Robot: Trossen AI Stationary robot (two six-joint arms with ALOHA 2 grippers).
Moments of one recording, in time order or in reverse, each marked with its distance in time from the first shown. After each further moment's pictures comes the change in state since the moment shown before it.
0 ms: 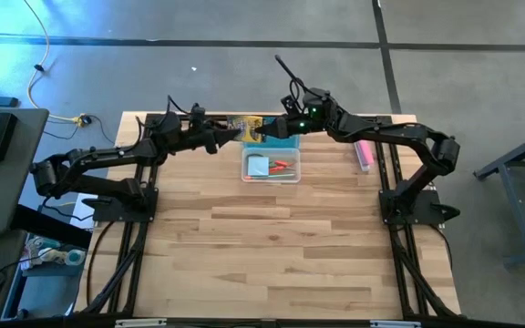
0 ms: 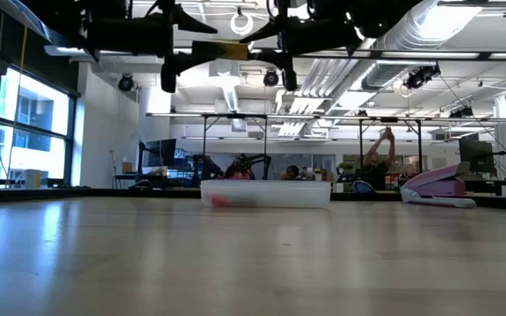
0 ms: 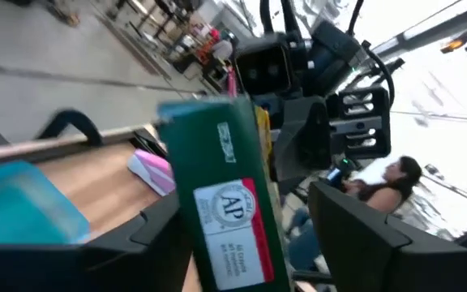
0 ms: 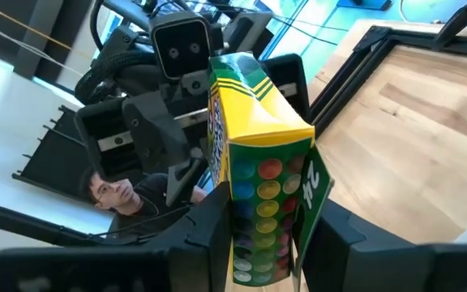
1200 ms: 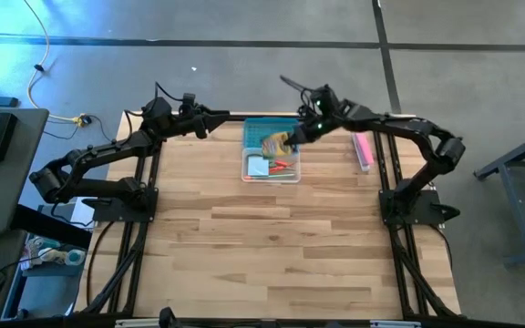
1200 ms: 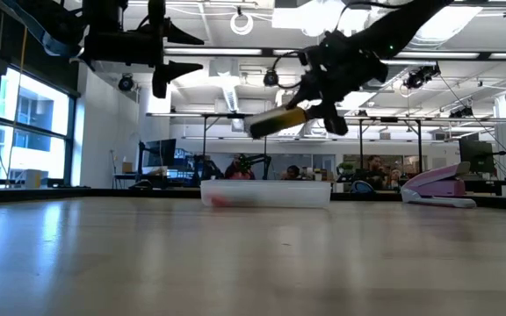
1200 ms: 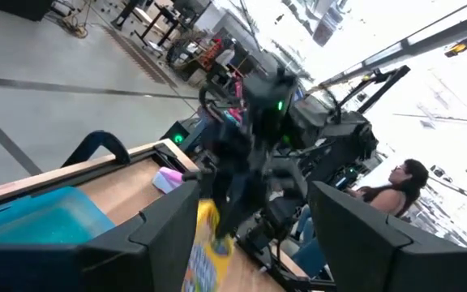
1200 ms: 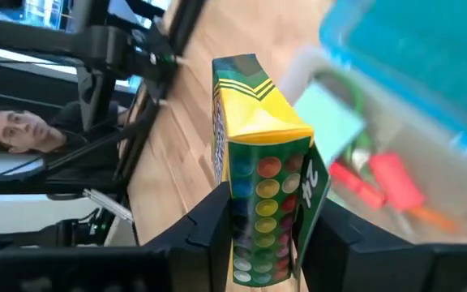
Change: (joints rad) left arm 0.246 -0.002 0.000 0.006 0.235 0.007; right arm -0.200 -0.021 -0.105 -0.493 -0.224 -0.253
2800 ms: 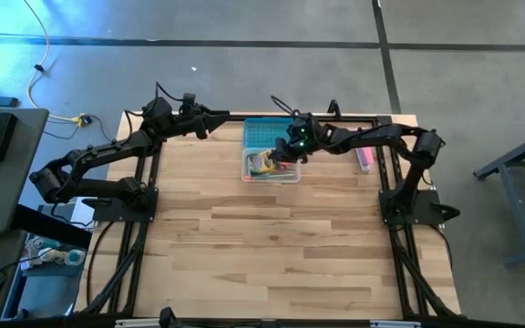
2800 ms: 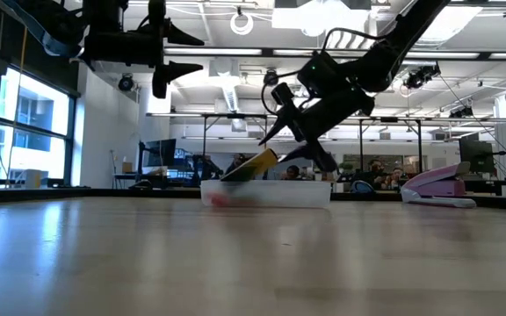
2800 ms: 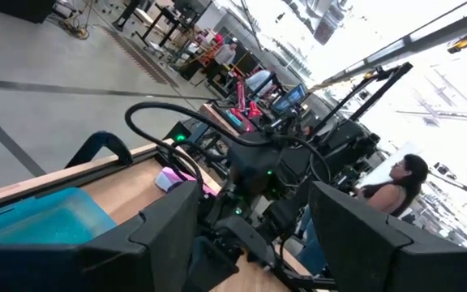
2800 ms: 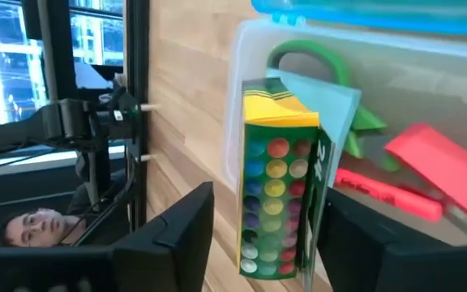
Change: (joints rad) left arm -0.001 0.001 0.000 -0.005 -0.002 0.016; right arm 0.156 0.184 -0.144 0.437 0.210 0.498
